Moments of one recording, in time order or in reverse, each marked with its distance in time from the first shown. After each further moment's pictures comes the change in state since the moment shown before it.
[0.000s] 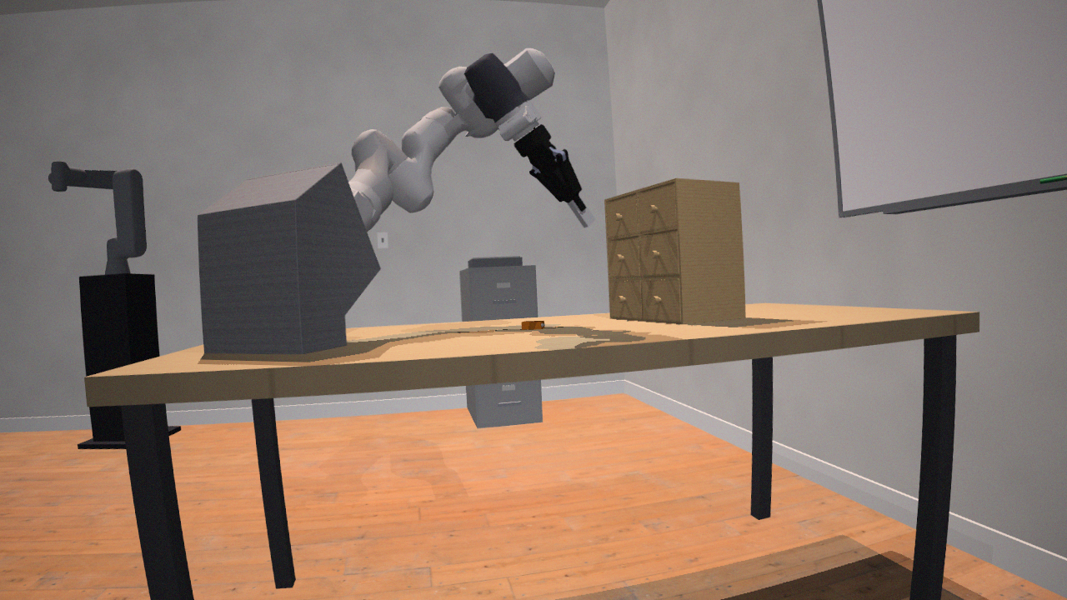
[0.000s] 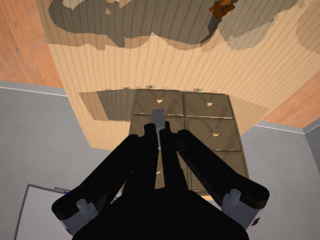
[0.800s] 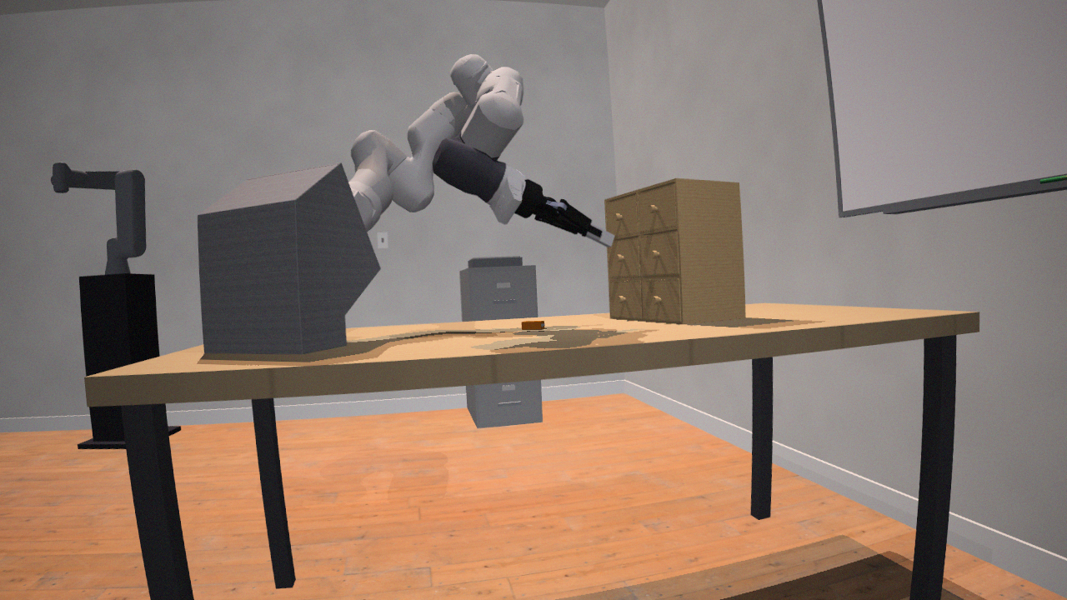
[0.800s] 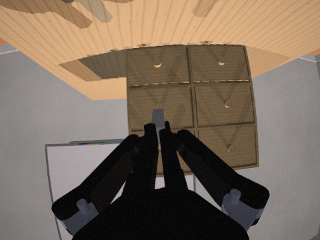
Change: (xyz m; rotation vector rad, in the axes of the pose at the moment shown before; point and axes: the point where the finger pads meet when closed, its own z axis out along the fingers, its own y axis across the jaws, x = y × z) arm -0.002 -0.002 0.065 0.036 -0.520 0.116
